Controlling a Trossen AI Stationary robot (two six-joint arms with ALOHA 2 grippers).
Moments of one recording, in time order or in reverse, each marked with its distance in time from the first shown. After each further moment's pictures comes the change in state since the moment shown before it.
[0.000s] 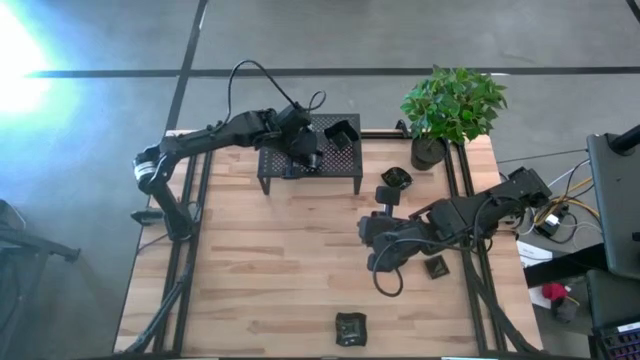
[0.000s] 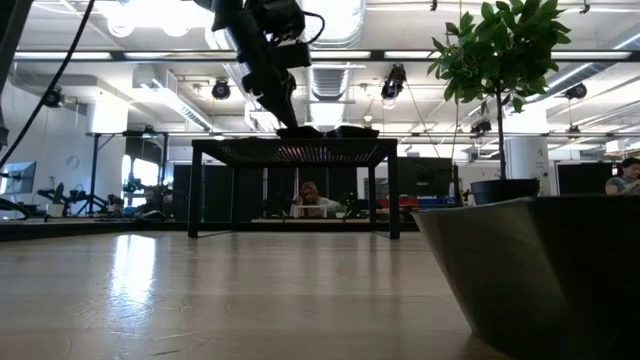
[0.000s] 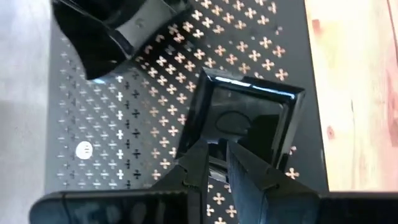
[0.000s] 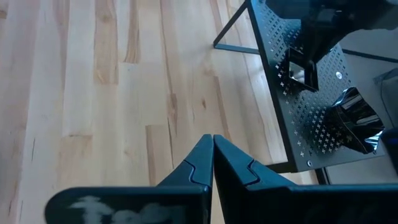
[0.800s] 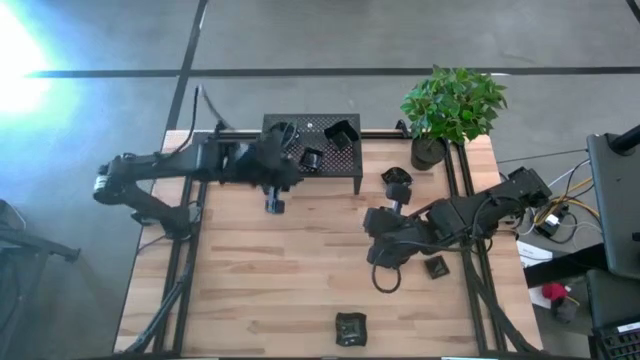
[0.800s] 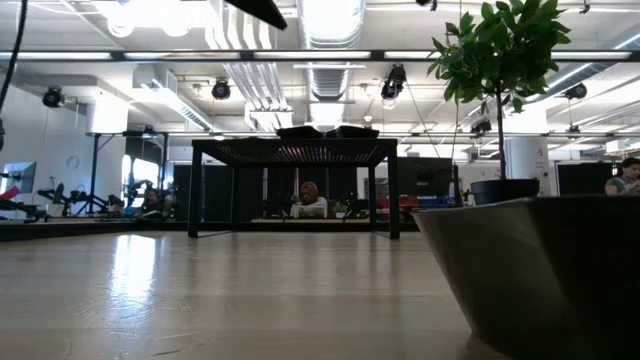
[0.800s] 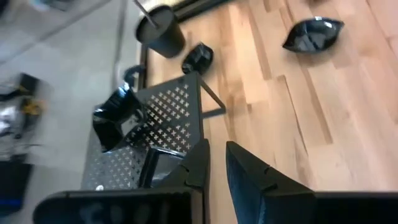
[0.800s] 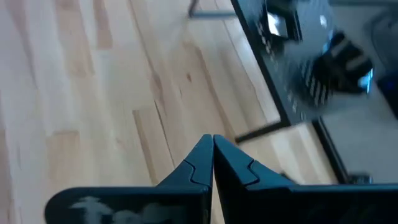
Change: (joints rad) left arm -0.386 -0.322 -0.082 0.039 -0.204 -0.176; right arm -0.006 0.000 -0.012 -0.126 0.033 0.244
